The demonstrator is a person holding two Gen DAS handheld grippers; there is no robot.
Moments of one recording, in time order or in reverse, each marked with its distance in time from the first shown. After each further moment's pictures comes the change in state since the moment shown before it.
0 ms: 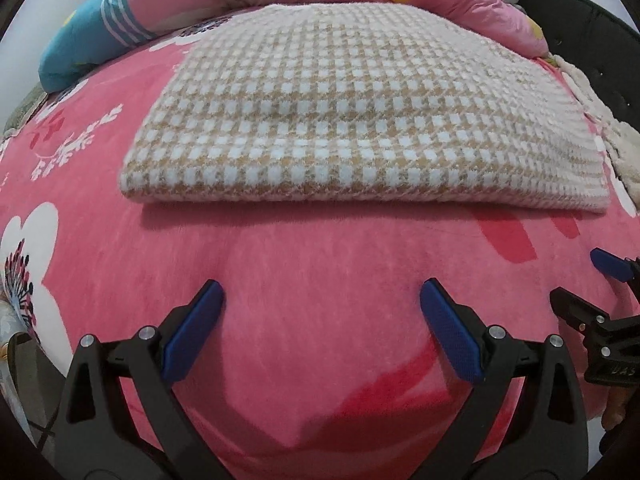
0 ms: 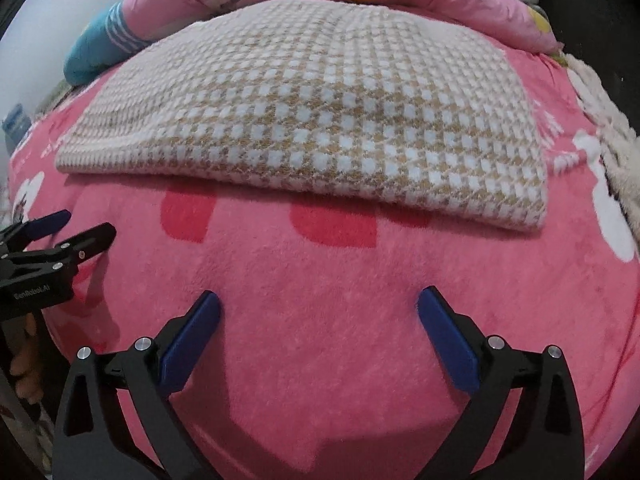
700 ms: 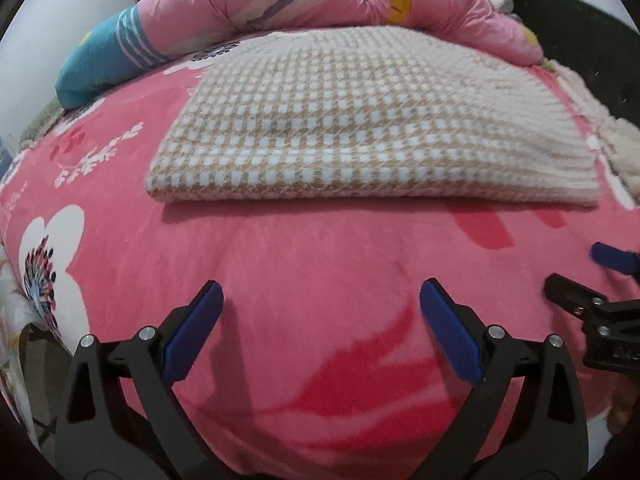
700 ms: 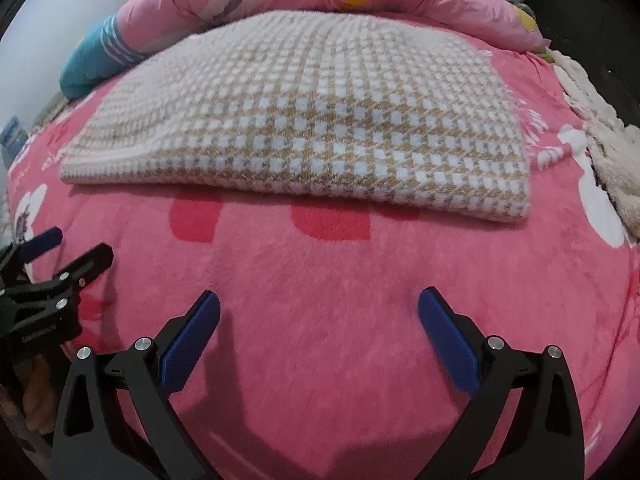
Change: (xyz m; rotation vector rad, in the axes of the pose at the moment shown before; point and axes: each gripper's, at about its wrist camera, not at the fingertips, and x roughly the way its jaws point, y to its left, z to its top) left arm -0.032 -0.018 -0.013 0.004 -0.087 0.032; right arm -0.017 -0.003 -0.007 0.037 -0.041 -0.011
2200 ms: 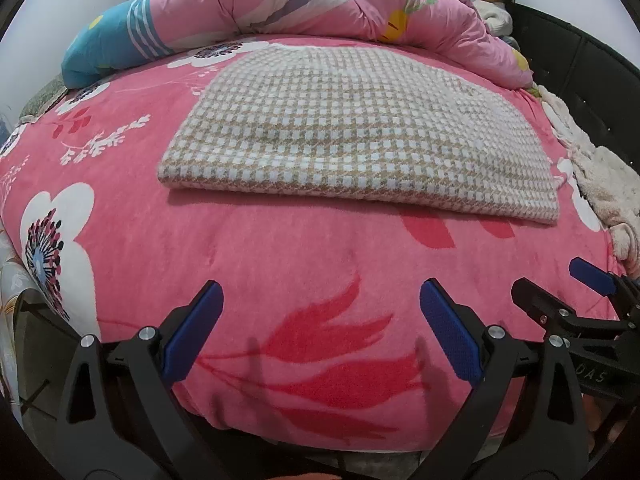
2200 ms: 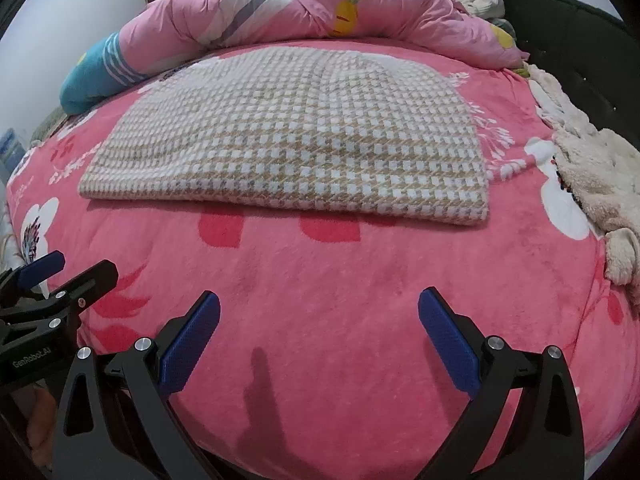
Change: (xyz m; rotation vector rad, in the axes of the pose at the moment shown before) left arm -0.039 -0.007 -0.005 -0.073 0.000 -0.057; right arm -0.036 0.010 -0.006 0.018 -0.055 -0.046
